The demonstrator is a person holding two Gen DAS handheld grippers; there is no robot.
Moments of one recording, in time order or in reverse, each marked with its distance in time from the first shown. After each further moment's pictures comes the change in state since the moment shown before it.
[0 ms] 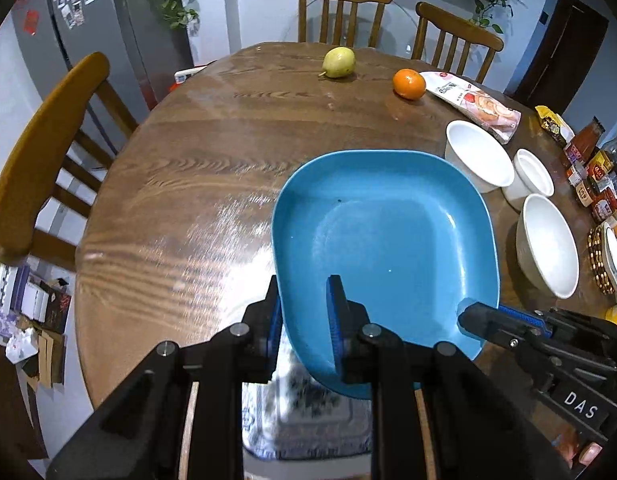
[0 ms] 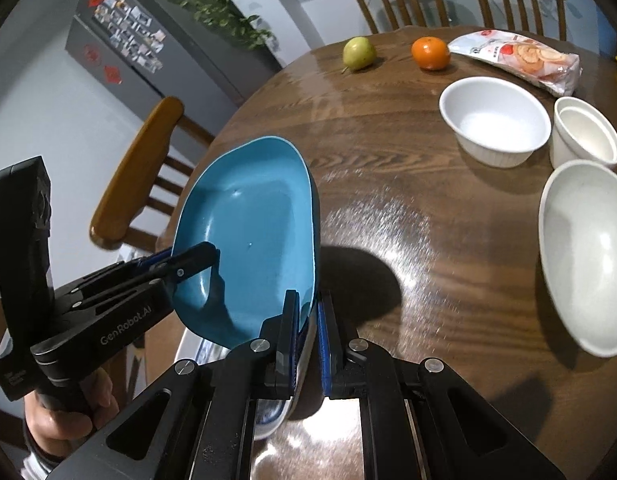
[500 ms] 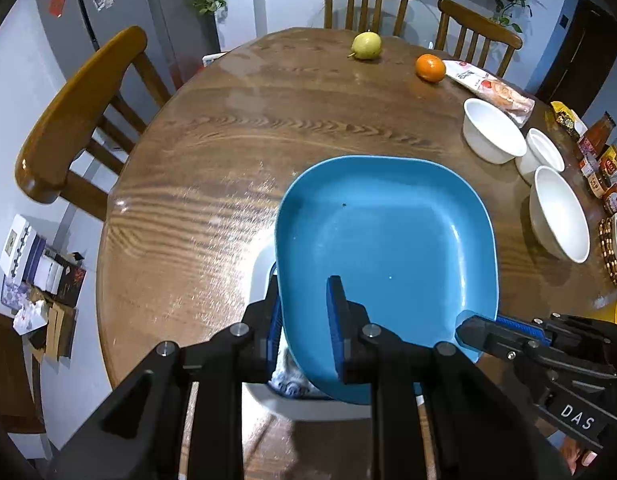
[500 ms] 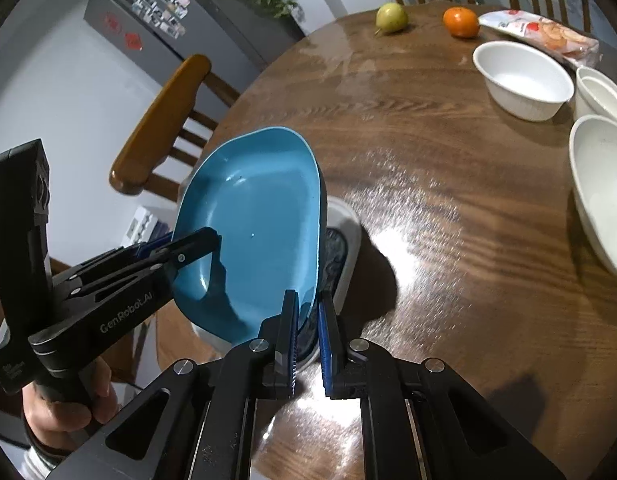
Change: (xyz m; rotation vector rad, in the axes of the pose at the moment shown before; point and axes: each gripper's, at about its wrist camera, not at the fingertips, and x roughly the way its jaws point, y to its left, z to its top) left arm -0.015 0.011 -0.046 -0.048 0.024 0.070; right arm 0.006 0.024 -0.044 -0.052 0.096 0.053
